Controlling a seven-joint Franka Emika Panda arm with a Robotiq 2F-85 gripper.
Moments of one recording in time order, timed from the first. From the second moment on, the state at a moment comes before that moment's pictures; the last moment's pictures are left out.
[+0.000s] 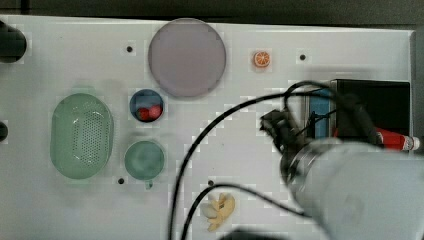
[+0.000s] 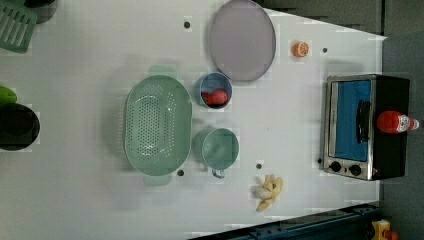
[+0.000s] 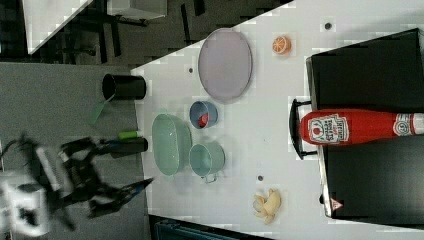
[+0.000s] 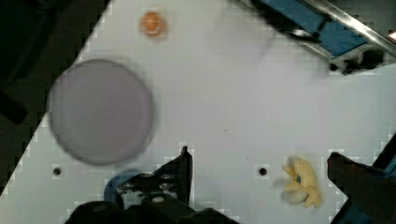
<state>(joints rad) -0.03 -0.30 -0.17 -1.89 -0.02 0.10 0.08</state>
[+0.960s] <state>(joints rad) -0.11 0.18 -0.58 -1.89 0.04 0.48 0.09</state>
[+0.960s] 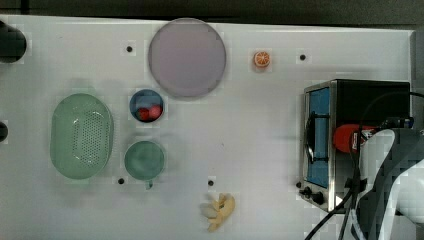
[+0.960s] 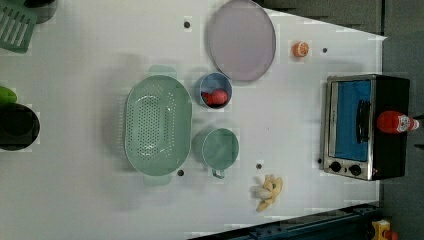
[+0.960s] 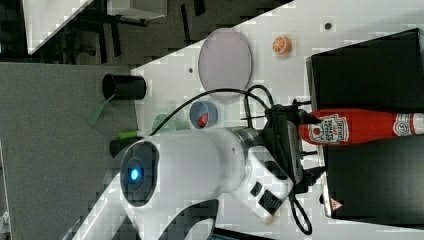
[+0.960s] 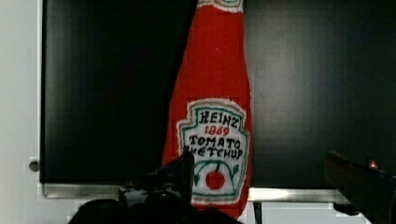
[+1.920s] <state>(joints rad) -0.10 0.36 -0.56 -1.88 0.15 0.60 0.08</state>
